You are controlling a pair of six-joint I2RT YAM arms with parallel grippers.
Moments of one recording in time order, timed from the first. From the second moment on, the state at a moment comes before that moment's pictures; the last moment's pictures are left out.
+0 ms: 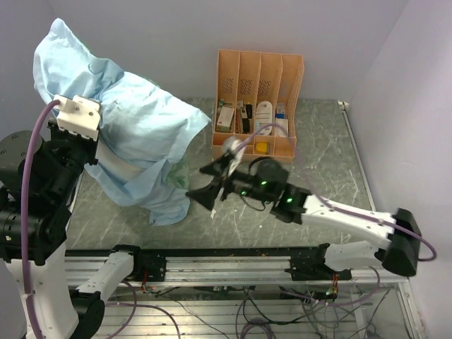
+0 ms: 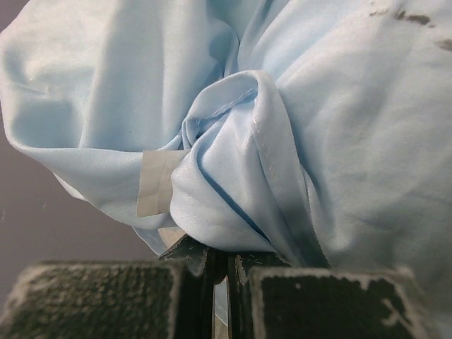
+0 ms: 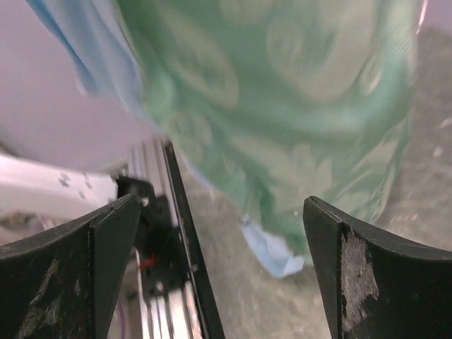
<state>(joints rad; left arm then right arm) -0.10 0.90 1.80 -0.98 -0.03 0.41 1.06 1.19 0.96 0.31 -0.16 0.29</state>
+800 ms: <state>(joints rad) -0.10 0.89 1.91 -1.16 0.08 0.43 0.96 1.71 1.24 0.36 0.14 0.11</state>
